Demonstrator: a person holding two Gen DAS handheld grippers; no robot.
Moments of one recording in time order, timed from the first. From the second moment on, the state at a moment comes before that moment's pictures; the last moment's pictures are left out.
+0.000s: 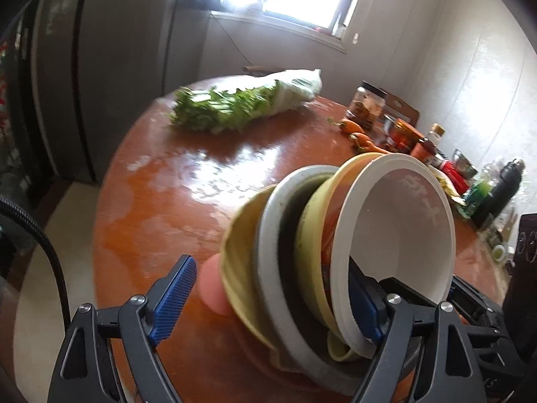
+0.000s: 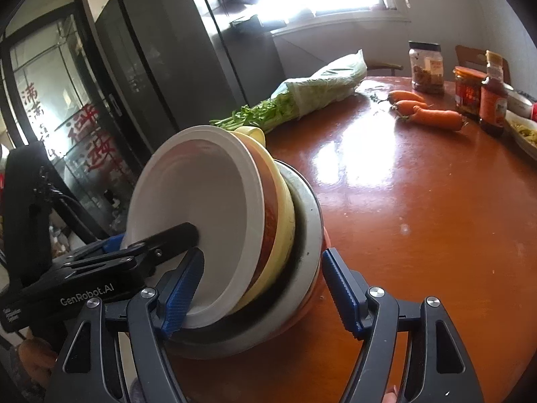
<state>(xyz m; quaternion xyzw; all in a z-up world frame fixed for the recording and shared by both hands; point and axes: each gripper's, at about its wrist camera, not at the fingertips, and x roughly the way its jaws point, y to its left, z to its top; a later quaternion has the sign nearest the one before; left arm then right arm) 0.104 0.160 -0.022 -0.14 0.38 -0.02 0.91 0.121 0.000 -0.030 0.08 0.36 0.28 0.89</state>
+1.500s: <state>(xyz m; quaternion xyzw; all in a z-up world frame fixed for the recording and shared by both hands) 0.166 -0.022 -0.019 0.00 0.40 -0.08 0.91 0.115 -0.163 -0.038 0.14 0.34 0.17 0.91</state>
